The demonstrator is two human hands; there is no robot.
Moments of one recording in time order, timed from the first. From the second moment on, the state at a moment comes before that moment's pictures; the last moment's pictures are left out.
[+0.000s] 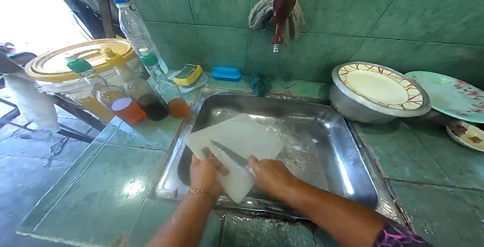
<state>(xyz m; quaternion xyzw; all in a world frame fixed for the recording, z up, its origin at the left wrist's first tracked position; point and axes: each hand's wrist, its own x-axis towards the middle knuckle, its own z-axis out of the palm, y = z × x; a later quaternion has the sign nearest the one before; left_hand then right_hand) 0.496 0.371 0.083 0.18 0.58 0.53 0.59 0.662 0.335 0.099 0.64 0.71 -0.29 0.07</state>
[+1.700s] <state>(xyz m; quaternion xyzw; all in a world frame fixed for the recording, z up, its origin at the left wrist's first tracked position) 0.446 0.404 0.083 0.25 0.54 0.48 0.64 0.677 0.379 0.038 0.79 0.56 -0.25 0.05</state>
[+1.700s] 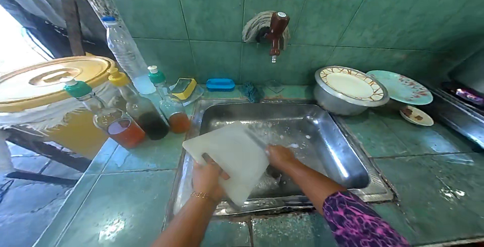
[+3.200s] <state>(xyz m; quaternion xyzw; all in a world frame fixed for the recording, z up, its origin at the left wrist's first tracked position) 0.447 0.456 0.157 0.23 0.36 0.48 0.77 0.716 0.556 0.363 0.86 0.51 -0.03 -0.10</state>
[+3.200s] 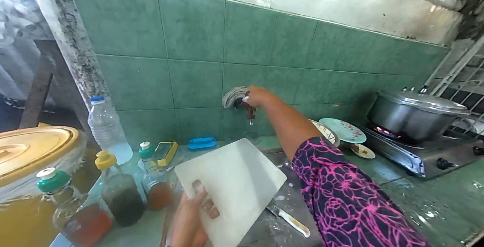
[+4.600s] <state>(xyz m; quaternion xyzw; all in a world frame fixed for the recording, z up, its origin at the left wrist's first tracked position) 0.492 0.464 0.107 0.19 0.40 0.47 0.77 0.775 0.533 0.327 0.66 0.61 -0.19 -0.39</state>
